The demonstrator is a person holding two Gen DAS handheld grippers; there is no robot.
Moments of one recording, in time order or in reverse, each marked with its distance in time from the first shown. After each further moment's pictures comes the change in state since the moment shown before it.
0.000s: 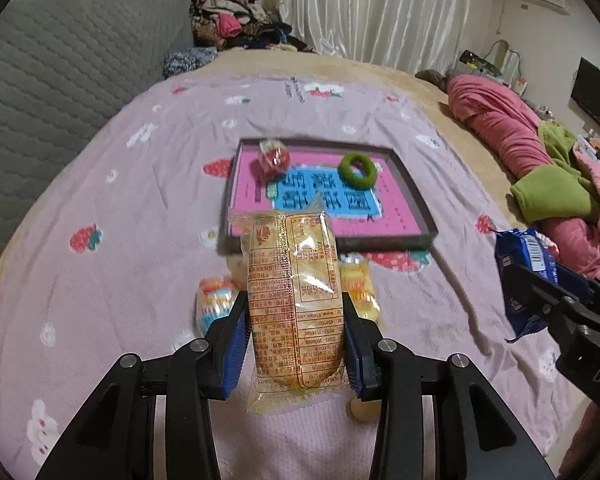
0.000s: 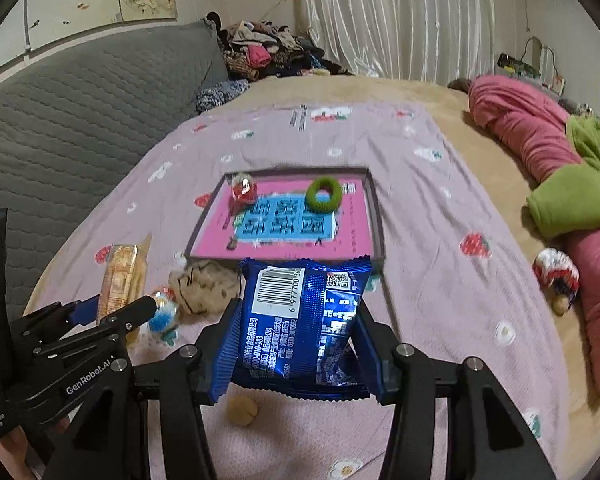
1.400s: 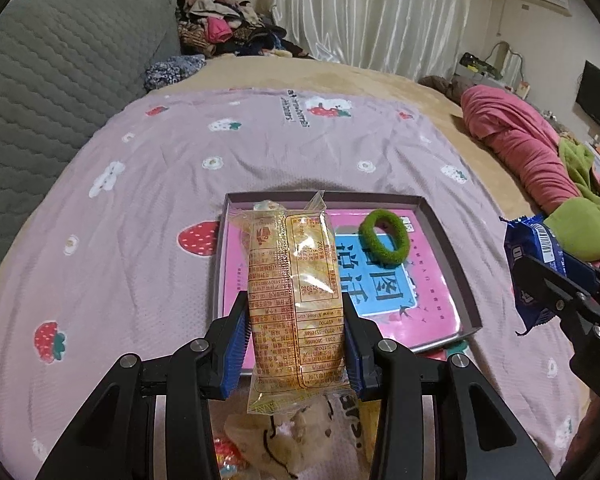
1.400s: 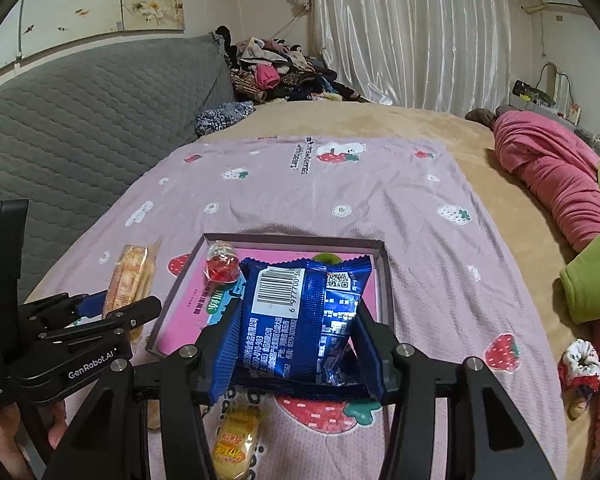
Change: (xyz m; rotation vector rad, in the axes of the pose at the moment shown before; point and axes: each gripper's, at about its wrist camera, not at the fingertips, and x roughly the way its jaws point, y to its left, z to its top) left arm 0.120 0.009 0.118 0.012 -0.004 -0.013; right arm 0.108 -0.019 0.098 -0.053 -0.074 0.024
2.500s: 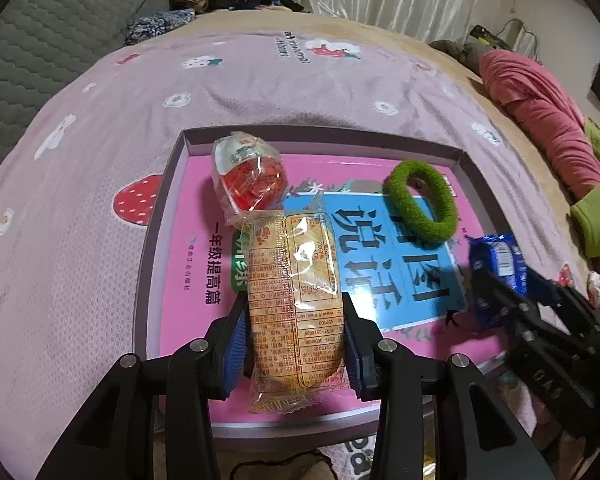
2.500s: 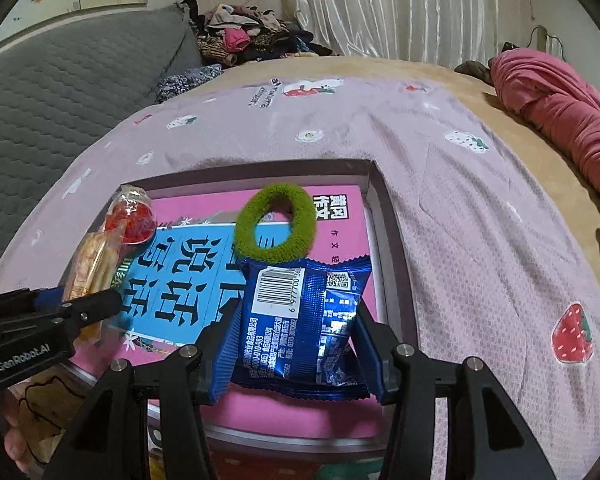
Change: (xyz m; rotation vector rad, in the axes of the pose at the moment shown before) left arm 0.126 -0.010 -0.008 -0.014 0.138 -0.002; right arm 0.139 -0.049 -0.047 0.073 0.092 -0.038
